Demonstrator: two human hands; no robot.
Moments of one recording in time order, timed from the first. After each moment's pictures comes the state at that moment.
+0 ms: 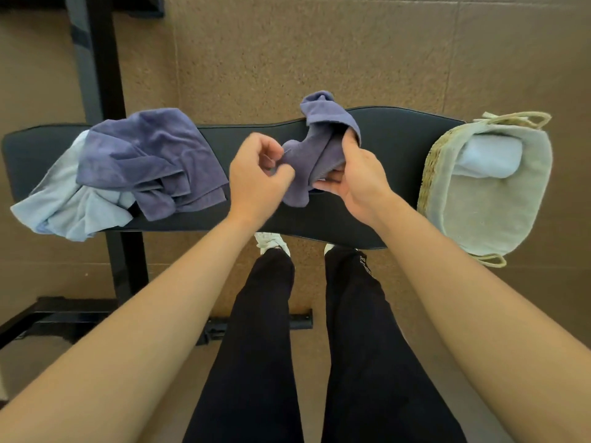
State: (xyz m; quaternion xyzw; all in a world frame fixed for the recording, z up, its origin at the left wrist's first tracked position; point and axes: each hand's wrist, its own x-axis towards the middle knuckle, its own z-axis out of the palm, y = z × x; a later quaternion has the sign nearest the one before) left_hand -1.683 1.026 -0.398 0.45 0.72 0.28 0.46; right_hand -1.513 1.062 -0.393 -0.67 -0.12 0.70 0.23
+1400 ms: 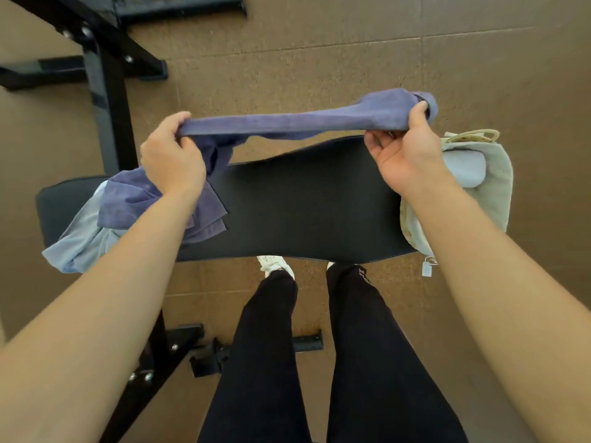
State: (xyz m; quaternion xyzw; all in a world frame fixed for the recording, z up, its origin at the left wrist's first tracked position) left_hand -1.751 1.113 -0.362 0.48 0.84 0.20 0.17; right_hand -1.423 1.128 -0.349 -0.57 0.07 0.63 0.52
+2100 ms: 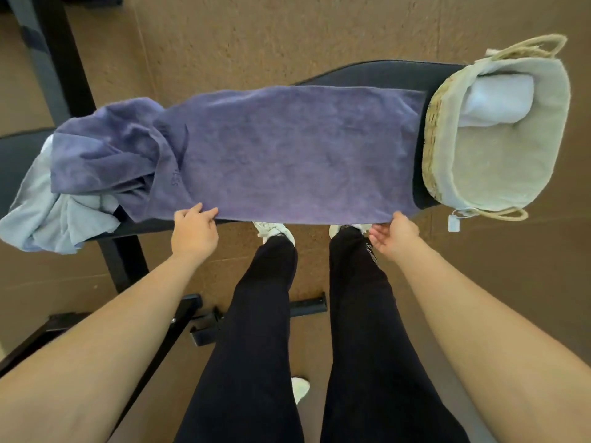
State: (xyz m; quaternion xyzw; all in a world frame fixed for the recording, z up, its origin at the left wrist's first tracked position) left_hand -1.808 0.915 -0.513 0.55 0.72 -0.22 0.36; right_hand -1.419 0.898 -0.504 -0.80 0.26 0.50 0.20
